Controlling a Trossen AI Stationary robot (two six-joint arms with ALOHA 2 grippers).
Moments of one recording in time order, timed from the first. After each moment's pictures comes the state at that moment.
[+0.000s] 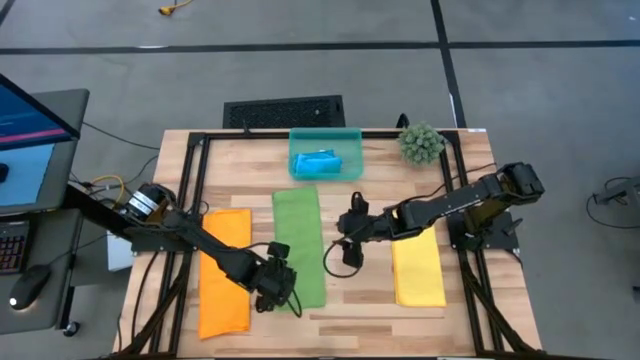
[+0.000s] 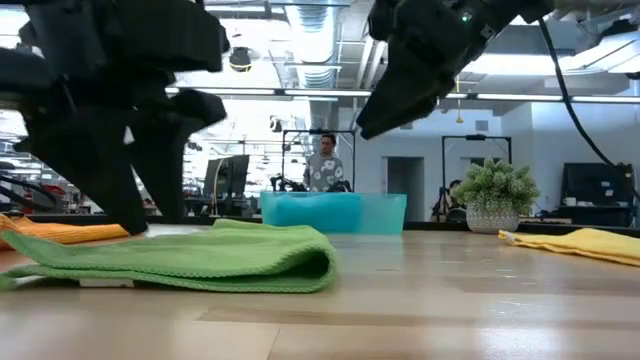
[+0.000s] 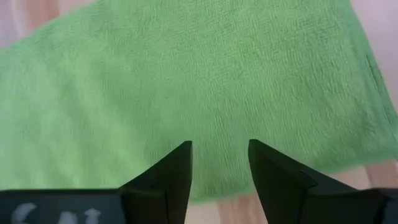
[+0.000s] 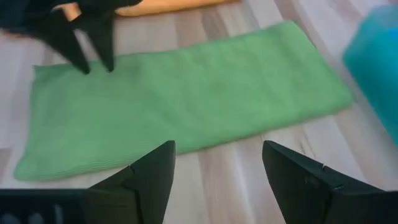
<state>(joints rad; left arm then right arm) -0.53 1.78 1.06 -0.56 -0.30 -0.23 0.23 1.59 0.99 -0.19 0.26 0.22</state>
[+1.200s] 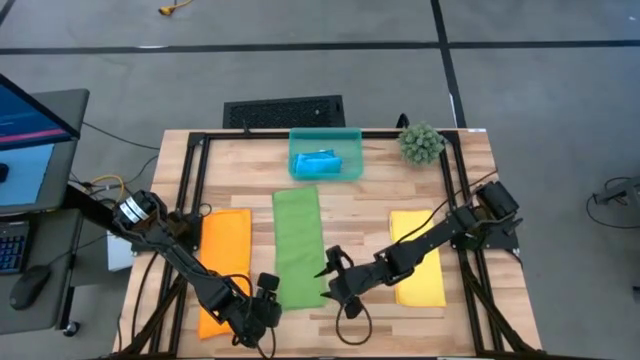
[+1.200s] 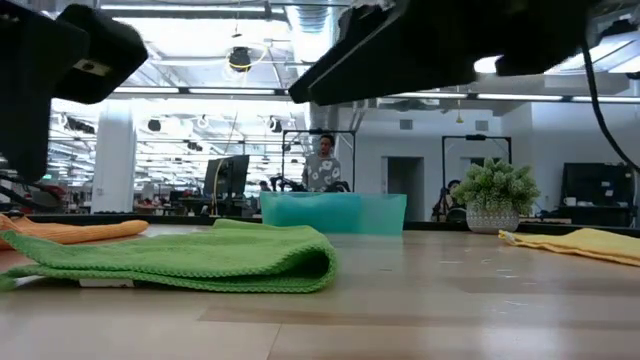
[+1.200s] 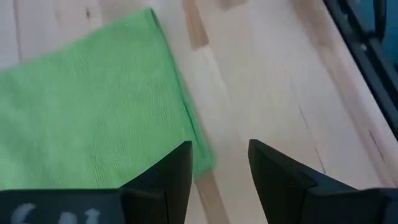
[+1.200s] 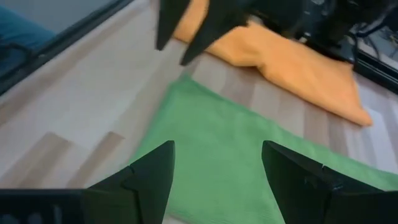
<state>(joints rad) -0.79 1.78 1.06 -0.37 -0.36 -0.37 0.49 1.86 1.07 0.18 0.26 -0.25</state>
